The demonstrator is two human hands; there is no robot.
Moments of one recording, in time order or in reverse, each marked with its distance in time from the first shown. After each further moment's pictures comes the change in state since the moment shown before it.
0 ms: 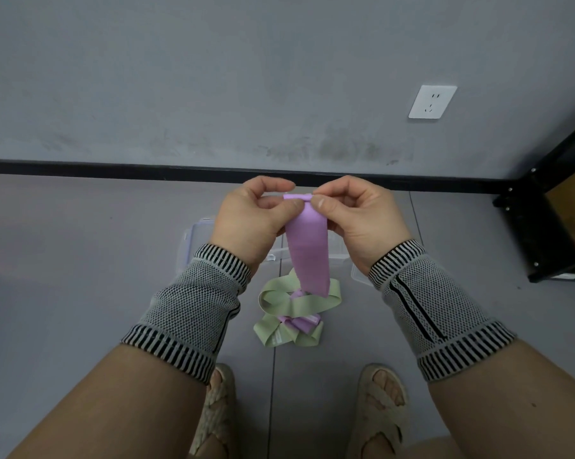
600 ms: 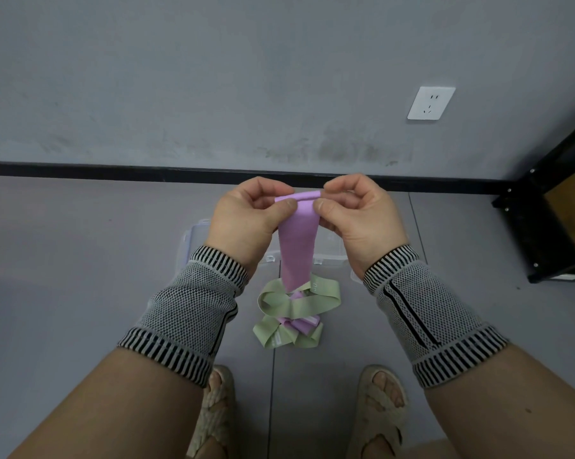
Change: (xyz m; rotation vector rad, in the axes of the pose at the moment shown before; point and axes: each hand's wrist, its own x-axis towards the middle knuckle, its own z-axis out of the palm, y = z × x) left_hand 0.000 0.001 0.000 -0.031 0.016 0.029; right_hand -0.001 0.000 0.003 0.039 0.122 0.019
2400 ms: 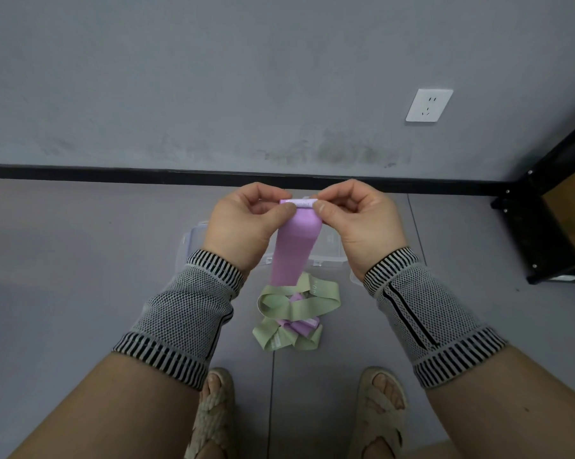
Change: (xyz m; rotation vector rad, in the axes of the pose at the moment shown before) left_hand -0.001 0.000 -0.004 0.092 0.015 0.025; right_hand 0.001 0.002 -0.002 -0.092 -0.009 -0.074
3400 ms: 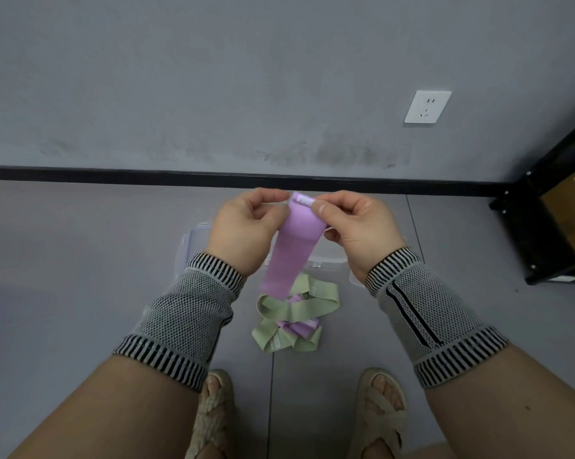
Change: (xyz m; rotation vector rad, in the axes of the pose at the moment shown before) left_hand 0.000 -0.004 0.001 0.174 0.002 0.028; right_hand 0.001 0.000 -0.001 -0.038 -0.051 0.143
